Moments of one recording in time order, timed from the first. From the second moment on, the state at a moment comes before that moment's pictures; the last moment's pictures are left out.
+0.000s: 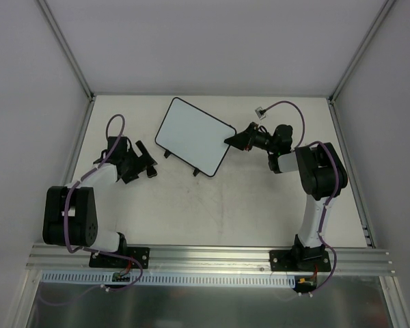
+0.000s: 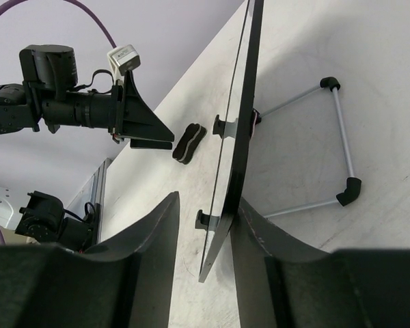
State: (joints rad) left arm -0.02 1.44 0.71 -0.19 0.15 -0.65; right arm 0.22 2.01 0.90 1.18 -0.98 0.82
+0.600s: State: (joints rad) left arm -0.02 1.33 0.70 -0.21 0.15 -0.64; right arm 0.13 1.96 0.76 1.19 -0.84 0.80
